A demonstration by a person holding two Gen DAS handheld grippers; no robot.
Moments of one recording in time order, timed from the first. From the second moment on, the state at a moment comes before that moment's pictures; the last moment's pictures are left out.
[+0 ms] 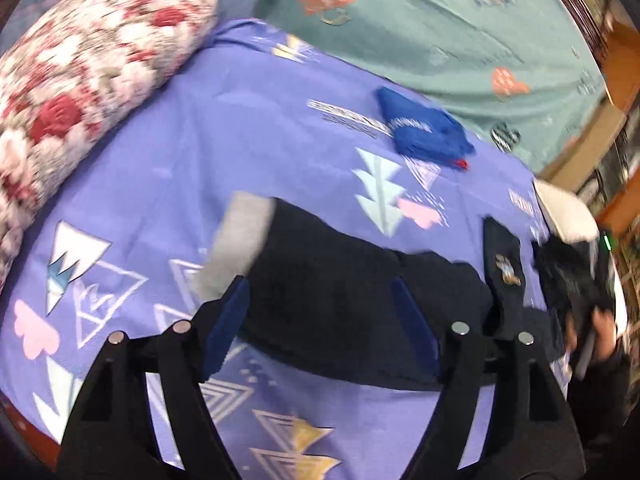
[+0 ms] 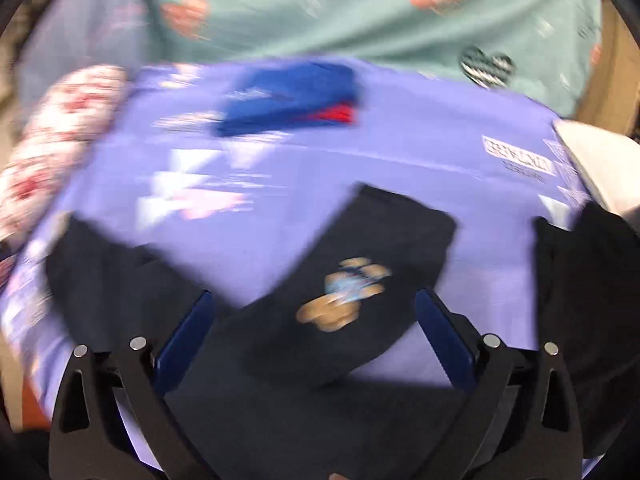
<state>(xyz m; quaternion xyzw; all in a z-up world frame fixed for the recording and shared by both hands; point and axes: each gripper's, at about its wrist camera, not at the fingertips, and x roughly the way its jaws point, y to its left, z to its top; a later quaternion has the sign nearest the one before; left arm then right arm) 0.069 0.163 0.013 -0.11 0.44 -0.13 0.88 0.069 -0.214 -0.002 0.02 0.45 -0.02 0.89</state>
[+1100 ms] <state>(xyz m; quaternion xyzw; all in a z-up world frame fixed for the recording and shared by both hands) 0.078 0.130 -0.060 -0.10 0.49 -0.19 0.84 -0.142 -0.357 -0.062 0.33 0.35 -0.10 0.87</state>
